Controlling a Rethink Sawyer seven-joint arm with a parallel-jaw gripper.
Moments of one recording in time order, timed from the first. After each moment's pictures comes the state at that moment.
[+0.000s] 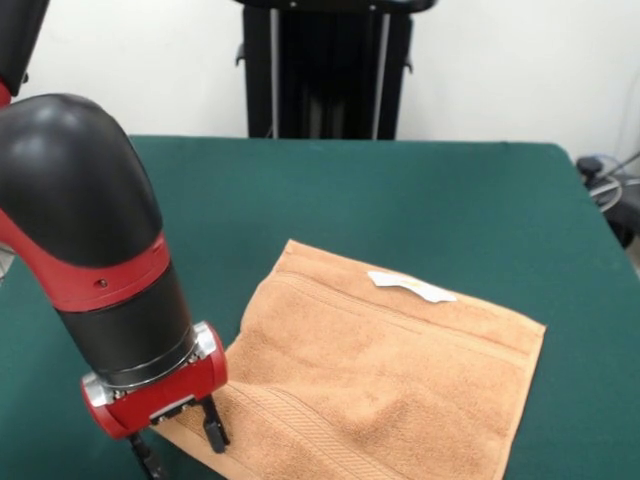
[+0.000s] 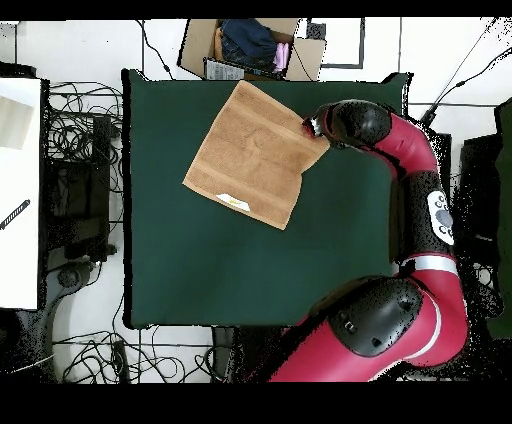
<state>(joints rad) -0.67 -0.13 0.55 0.90 -0.30 0.84 0.83</state>
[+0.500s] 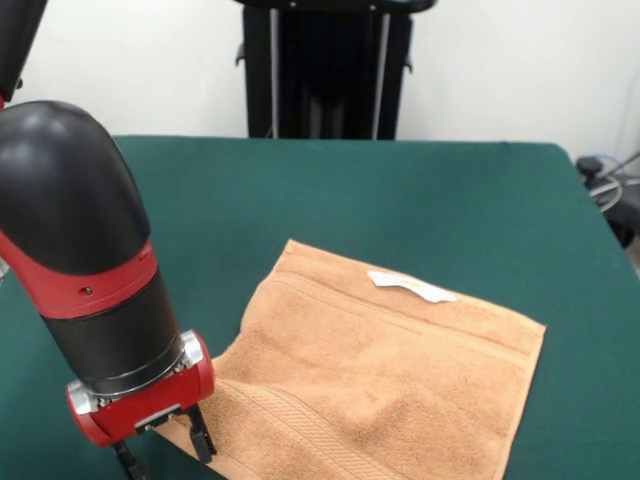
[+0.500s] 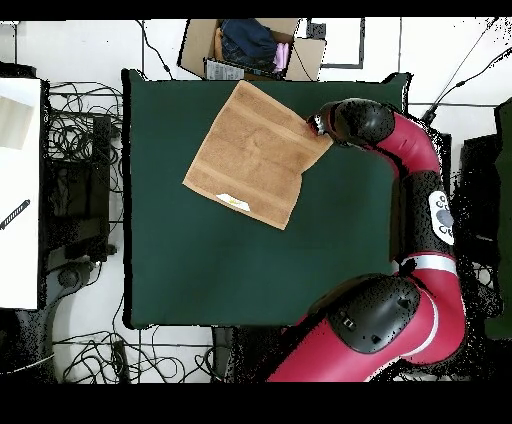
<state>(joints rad) -0.67 -0.11 0.55 0.86 -0.30 0.84 0.83</state>
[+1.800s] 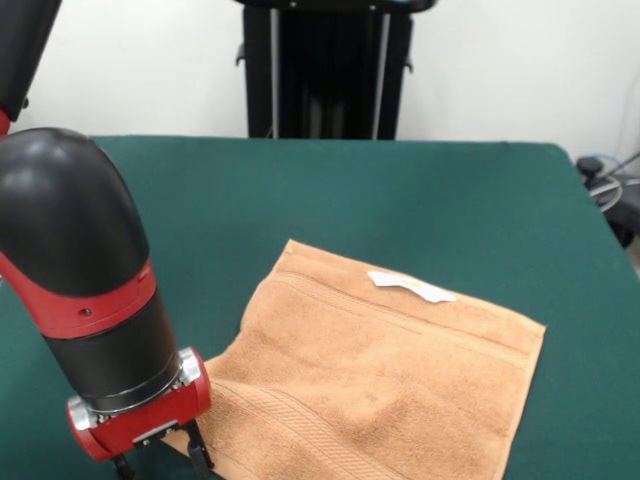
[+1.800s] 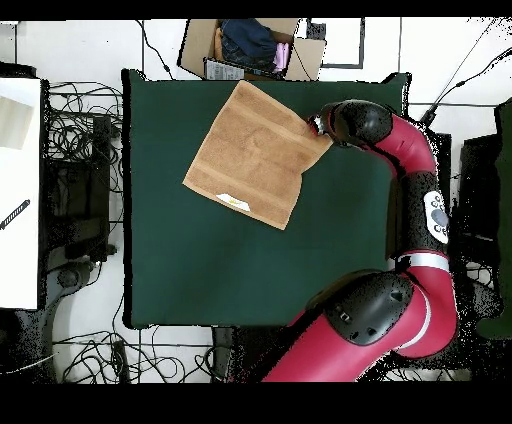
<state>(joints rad) -0.67 -0.07 0.55 0.81 -0.31 0.84 0.83</state>
